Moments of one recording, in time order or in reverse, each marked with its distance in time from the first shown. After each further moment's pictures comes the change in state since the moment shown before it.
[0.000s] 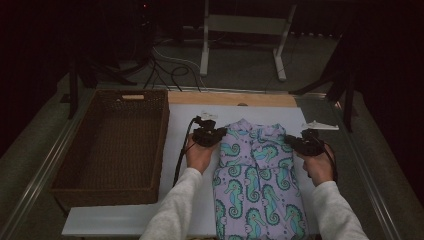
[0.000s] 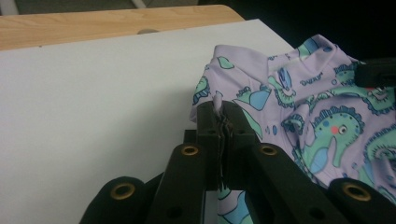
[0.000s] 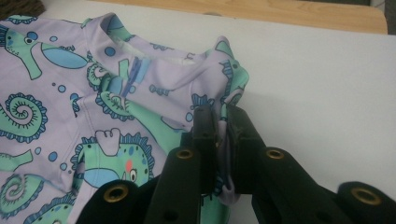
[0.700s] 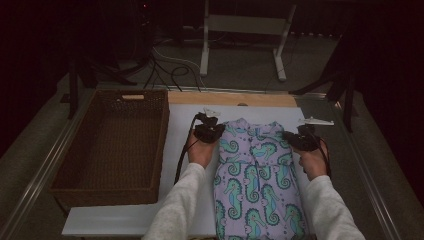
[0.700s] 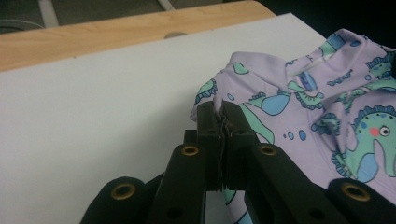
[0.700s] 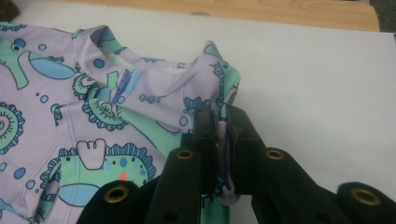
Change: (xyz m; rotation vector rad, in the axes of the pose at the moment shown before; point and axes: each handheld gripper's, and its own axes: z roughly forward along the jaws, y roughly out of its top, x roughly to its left) left arm 0.002 0.013 0.018 0.024 0.135 0.043; right arm -0.003 0.011 0.016 0.011 -0.053 0.062
